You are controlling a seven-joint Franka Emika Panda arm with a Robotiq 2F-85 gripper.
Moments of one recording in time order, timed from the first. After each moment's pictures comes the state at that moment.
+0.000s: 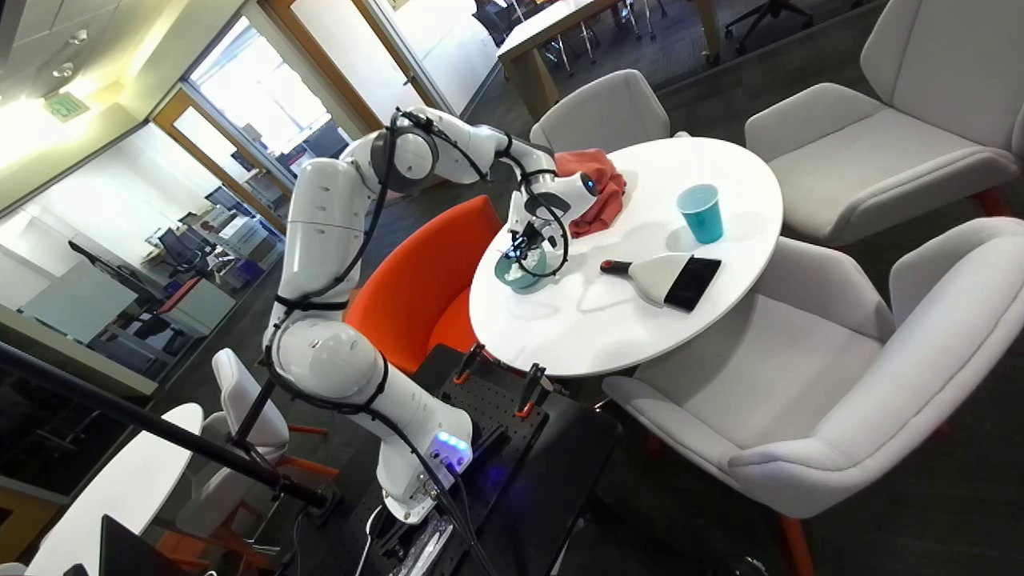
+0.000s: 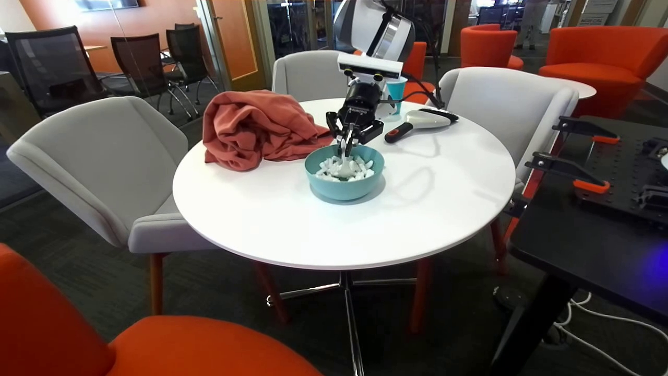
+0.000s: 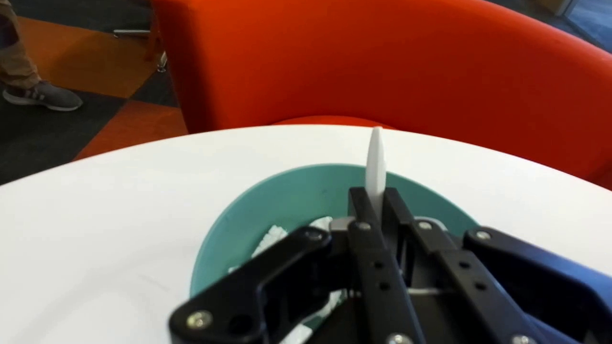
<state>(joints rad) 0.07 0.94 -0.05 -1.68 1.10 1.75 0.30</state>
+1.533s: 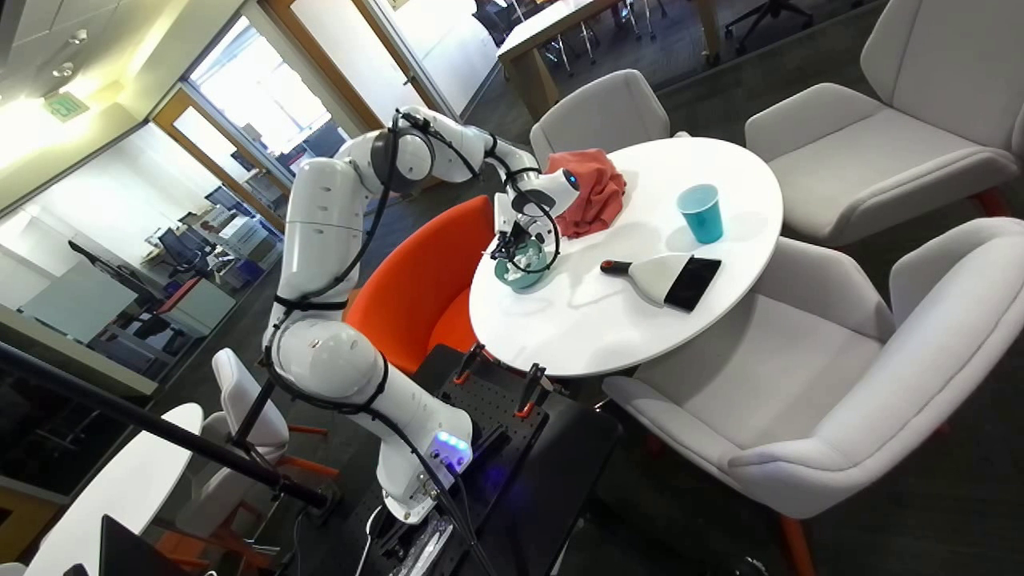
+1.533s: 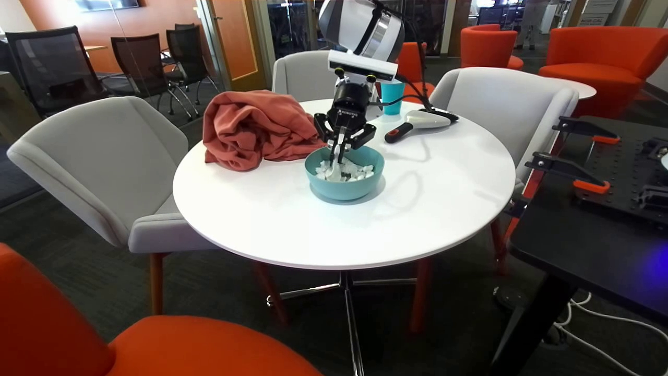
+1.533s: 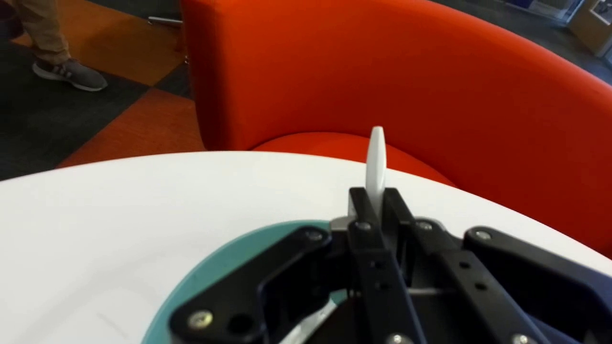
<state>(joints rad) 0.08 0.93 0.04 -1.67 1.02 1.77 0.26</state>
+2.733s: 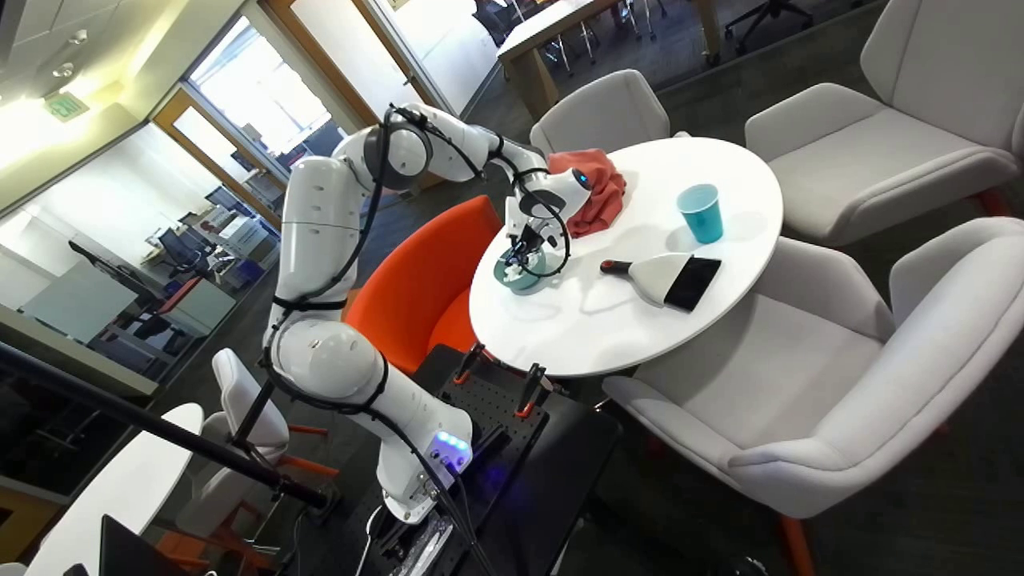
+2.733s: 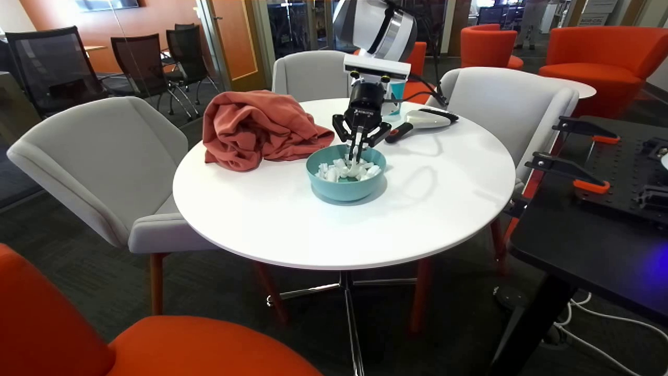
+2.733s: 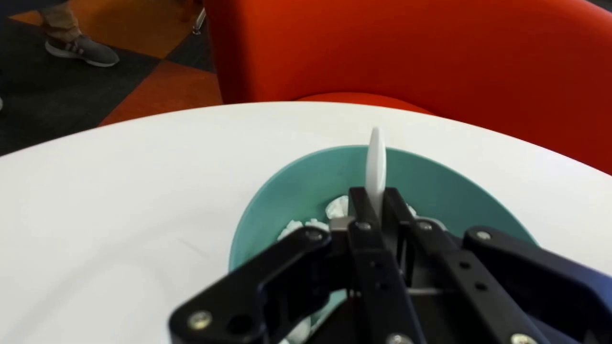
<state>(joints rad) 0.07 0.91 -0.02 -1.73 0.99 1.81 0.26</state>
